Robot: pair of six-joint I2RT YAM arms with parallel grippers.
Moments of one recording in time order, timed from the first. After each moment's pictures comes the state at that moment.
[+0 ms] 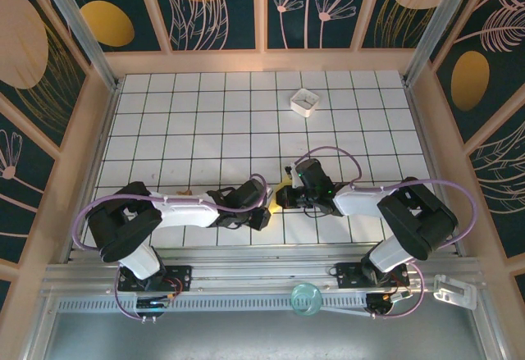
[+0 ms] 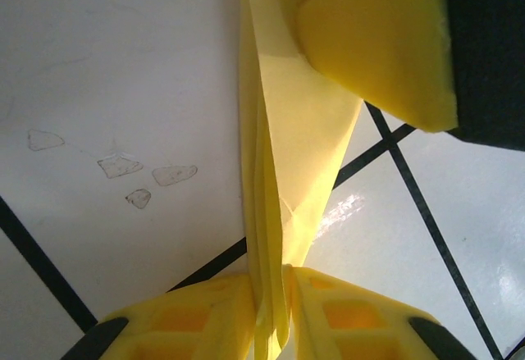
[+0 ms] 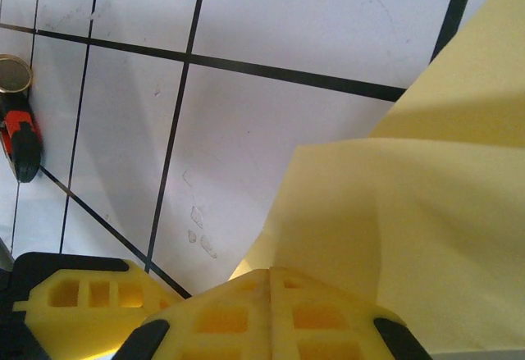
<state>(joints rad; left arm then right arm) -1.01 1.63 0.71 -0.10 0.08 -0.58 0.70 1.52 0.53 0.15 -0.37 0.62</state>
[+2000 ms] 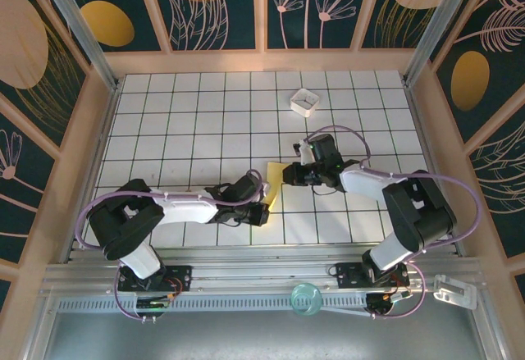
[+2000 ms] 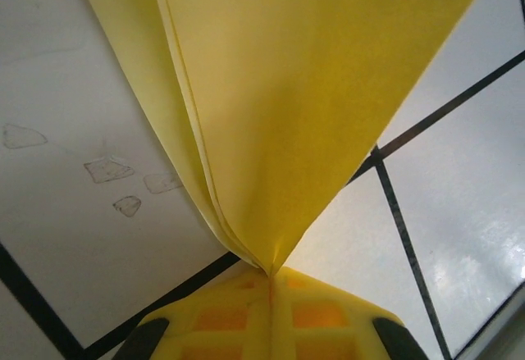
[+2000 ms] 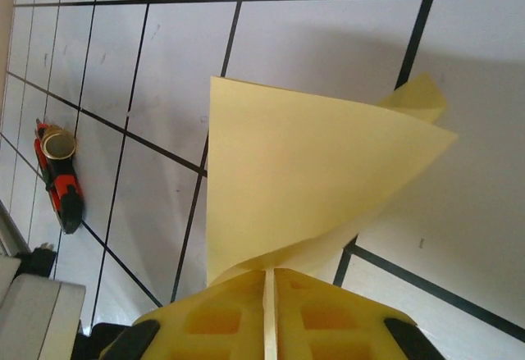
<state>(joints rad) -0.95 1.64 0.69 -0.04 0.23 -0.68 0.50 1.54 0.72 -0.04 -0.52 0.47</state>
